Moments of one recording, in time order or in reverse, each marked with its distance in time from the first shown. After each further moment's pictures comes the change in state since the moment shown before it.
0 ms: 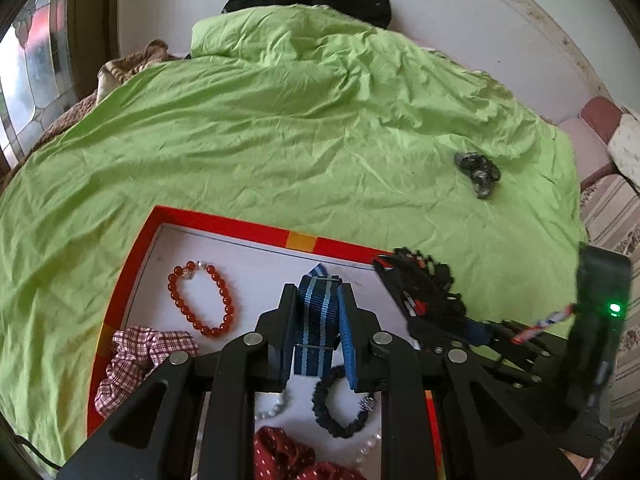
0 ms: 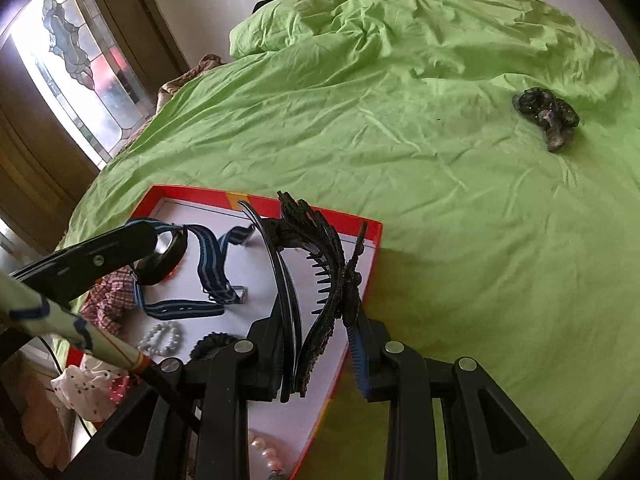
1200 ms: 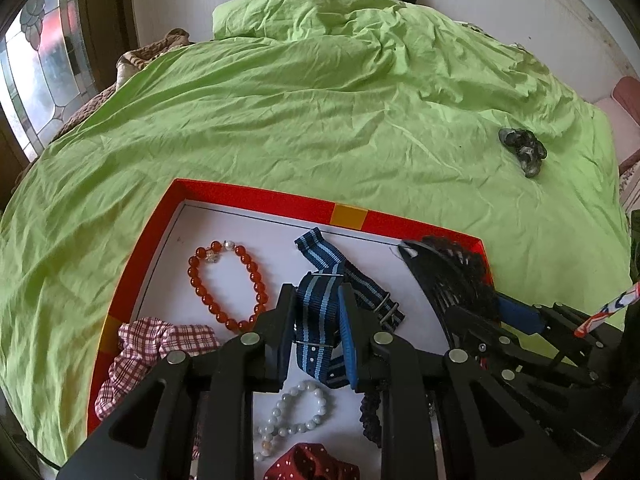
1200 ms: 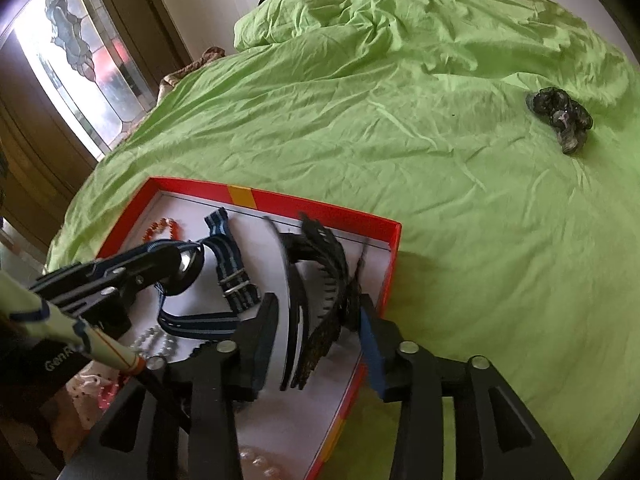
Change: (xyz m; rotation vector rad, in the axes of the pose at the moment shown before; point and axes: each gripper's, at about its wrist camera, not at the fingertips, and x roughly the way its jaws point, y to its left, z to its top) left arm 0.029 0.012 -0.014 0.018 0.033 0.128; right arm 0.017 0.009 0.001 -0.012 0.003 0.006
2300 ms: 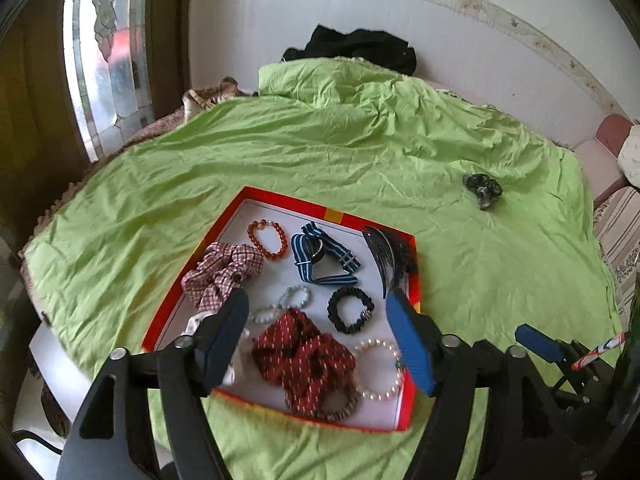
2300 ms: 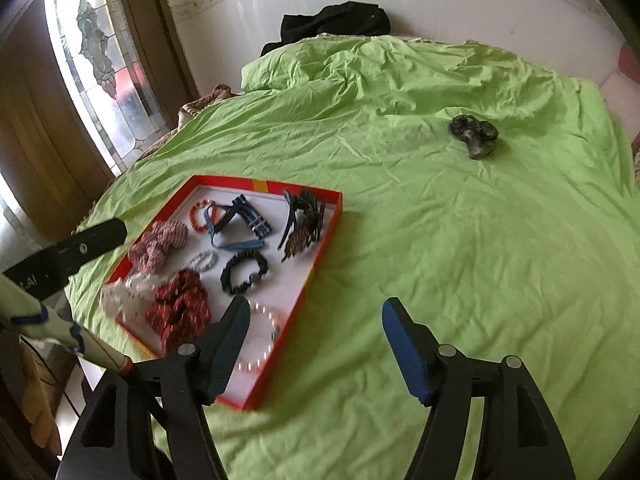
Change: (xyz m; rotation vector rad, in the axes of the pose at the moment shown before) left arm -0.168 -0.034 -0.082 -0.090 -0.205 0.071; right arm -0.151 0.001 -0.091 -0.030 -0.139 -0.077
